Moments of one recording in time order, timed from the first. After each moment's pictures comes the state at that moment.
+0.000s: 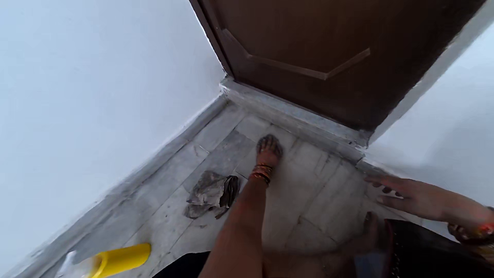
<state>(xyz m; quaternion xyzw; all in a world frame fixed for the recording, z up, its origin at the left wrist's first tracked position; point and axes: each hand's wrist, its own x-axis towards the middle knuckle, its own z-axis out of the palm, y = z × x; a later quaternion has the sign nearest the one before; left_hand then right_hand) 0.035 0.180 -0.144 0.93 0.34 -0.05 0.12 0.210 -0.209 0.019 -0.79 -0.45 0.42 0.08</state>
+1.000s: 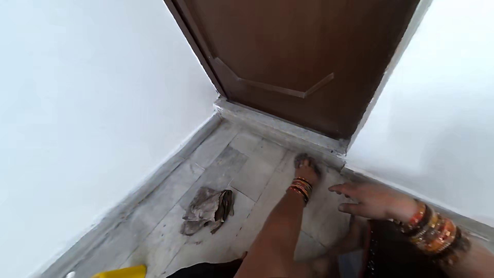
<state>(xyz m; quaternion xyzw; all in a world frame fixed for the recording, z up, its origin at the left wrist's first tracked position) 0.124 0.020 -0.104 0.94 0.23 -0.15 0.21 0.170 -0.175 0.052 -0.75 -0.51 0.43 0.05</state>
